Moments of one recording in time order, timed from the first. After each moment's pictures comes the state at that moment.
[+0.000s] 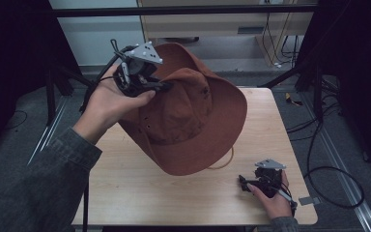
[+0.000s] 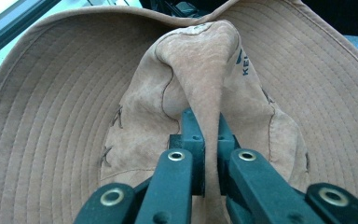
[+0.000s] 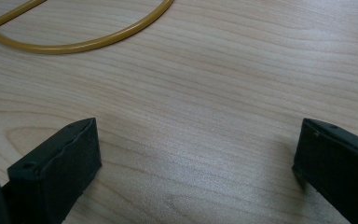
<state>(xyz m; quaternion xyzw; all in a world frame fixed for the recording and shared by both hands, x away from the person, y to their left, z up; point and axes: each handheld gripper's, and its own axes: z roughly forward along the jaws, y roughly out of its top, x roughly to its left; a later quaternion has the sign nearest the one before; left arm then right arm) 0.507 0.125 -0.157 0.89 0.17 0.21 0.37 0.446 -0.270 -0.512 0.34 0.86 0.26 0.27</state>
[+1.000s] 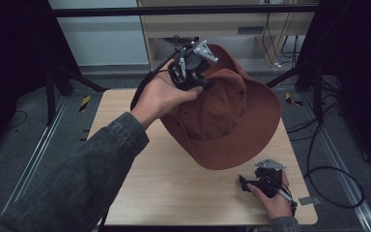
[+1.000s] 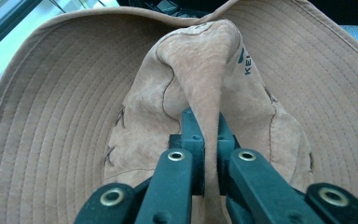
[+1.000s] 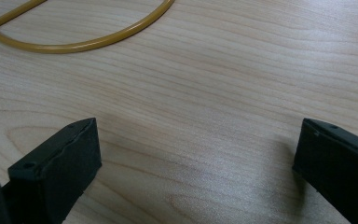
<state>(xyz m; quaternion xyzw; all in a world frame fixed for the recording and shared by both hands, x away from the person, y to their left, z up) 0.536 0.028 -0.169 0.90 0.14 0.20 0.36 0.446 -0.271 -0.512 0.34 0.87 0.26 0.26</state>
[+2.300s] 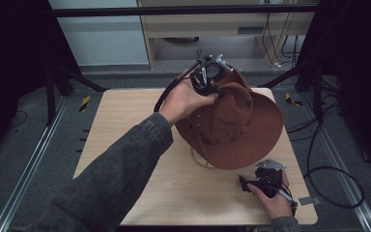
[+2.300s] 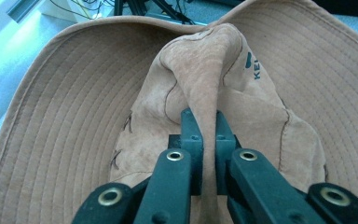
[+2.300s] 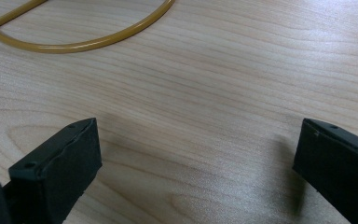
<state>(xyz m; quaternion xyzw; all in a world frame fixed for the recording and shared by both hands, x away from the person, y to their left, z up) 0.575 -0.010 -0.221 0.91 0.16 0.16 0.34 0.446 -0.271 -0.512 0.34 0.86 0.26 0.26</state>
